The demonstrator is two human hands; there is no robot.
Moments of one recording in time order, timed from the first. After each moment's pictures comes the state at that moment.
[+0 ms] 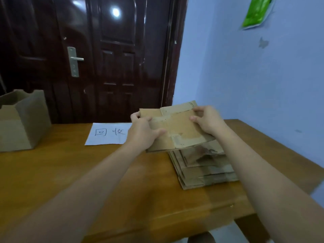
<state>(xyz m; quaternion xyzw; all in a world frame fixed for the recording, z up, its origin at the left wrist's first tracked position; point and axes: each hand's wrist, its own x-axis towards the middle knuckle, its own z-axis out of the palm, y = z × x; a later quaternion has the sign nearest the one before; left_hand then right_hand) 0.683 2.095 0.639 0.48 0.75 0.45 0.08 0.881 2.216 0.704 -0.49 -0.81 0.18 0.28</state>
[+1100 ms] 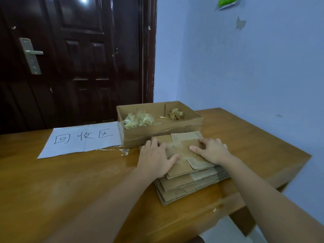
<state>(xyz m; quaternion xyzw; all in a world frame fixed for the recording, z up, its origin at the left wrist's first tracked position) 0.782 2.202 0.536 0.65 0.74 0.18 -0.06 1.002 2.318 0.566 -0.58 -0.81 0.10 0.05</state>
